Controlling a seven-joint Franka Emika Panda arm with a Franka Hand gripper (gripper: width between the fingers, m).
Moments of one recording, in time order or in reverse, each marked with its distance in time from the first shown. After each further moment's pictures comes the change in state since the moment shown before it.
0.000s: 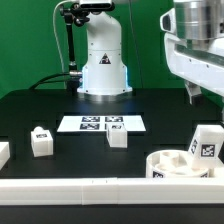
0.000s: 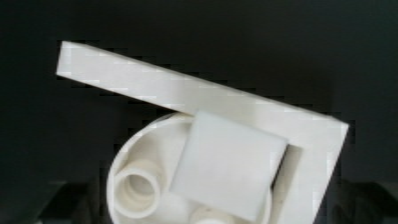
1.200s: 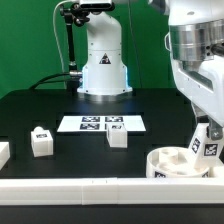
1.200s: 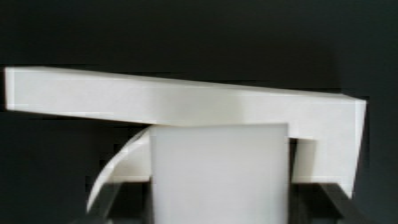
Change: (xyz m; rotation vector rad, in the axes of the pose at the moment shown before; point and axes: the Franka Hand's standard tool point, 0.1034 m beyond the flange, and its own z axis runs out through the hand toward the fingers) arm 0.006 -0.004 0.029 0.051 0.009 0.180
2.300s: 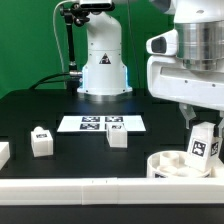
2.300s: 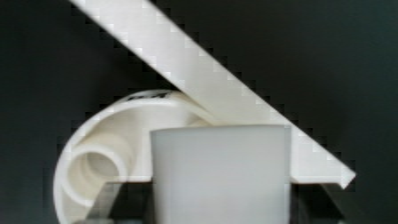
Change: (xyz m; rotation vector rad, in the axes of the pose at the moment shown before) arm 0.002 0.001 0.000 -0.021 0.049 -0.556
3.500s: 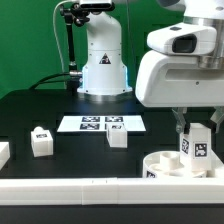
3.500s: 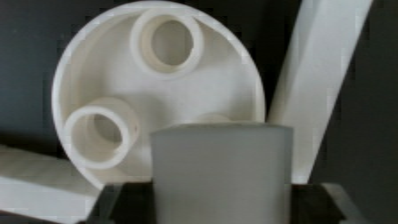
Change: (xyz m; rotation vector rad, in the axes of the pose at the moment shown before) arm 0.010 0.007 -0.002 -0.165 0.072 -1.065
